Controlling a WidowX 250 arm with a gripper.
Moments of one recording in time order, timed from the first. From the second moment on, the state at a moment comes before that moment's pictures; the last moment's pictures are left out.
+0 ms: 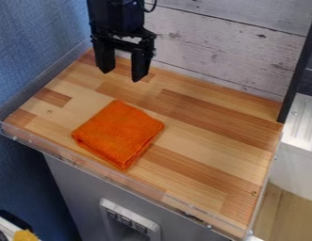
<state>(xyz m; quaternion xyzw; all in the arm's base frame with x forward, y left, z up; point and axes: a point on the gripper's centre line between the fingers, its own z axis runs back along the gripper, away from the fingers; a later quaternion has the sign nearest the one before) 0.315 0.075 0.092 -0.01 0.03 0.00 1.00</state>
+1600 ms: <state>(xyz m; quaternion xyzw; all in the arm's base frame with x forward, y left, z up) 0.273 0.055 0.060 0.01 -0.02 -0.05 1.00</state>
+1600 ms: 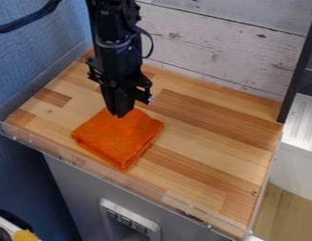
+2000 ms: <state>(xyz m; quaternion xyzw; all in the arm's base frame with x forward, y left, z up) 0.267 0.060 0.033 0.00 -0.01 -0.05 1.00</state>
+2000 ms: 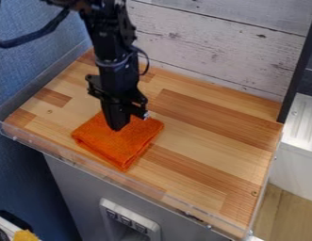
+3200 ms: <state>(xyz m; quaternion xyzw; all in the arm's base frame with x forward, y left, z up) 0.298 -0.010 0.008 0.00 0.00 -0.02 1.00</state>
